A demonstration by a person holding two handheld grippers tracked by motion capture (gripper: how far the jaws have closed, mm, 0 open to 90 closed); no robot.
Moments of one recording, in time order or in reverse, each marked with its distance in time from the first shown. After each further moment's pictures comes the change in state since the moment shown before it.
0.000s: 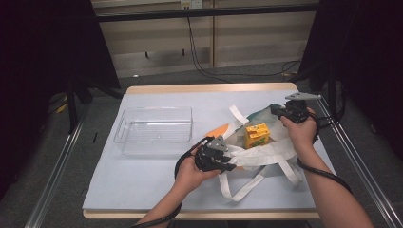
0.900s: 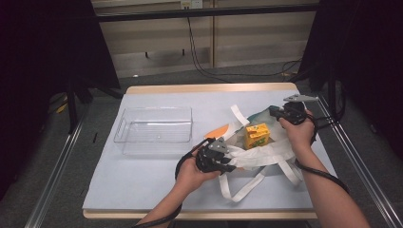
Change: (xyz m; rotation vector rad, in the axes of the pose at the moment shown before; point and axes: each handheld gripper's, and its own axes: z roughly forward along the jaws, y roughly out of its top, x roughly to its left) left arm 0.000 -0.003 0.005 0.023 0.003 0.018; right arm -0.002 -0.008 0.010 0.003 0.008 0.003
